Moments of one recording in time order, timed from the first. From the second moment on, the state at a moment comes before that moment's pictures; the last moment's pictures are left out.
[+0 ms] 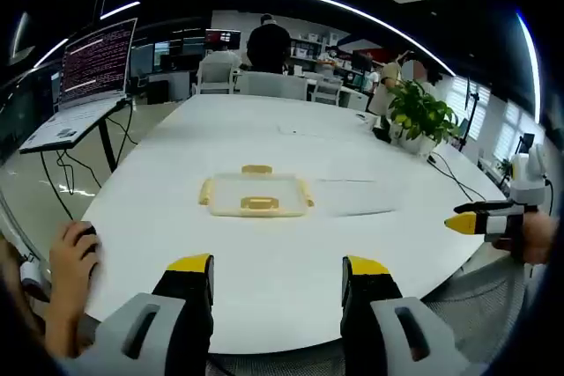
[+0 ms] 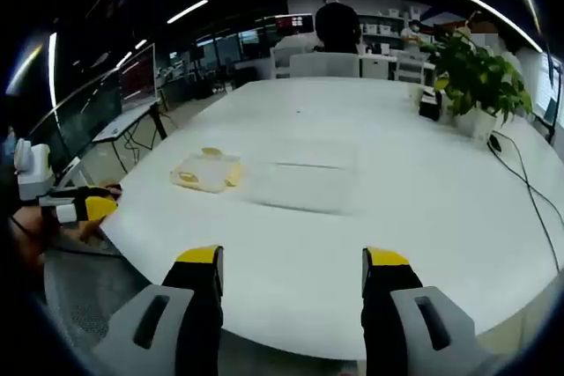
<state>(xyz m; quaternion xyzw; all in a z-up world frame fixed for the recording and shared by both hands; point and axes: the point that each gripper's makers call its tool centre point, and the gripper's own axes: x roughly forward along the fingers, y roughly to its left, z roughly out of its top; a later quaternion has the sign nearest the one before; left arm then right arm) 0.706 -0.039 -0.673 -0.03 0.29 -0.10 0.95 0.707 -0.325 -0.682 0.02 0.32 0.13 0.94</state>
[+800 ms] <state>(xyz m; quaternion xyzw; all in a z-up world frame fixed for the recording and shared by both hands) 0.706 -0.040 -0.674 -0.03 0.29 -0.10 0.95 0.706 -0.325 -0.682 0.02 0.32 0.13 0.94</state>
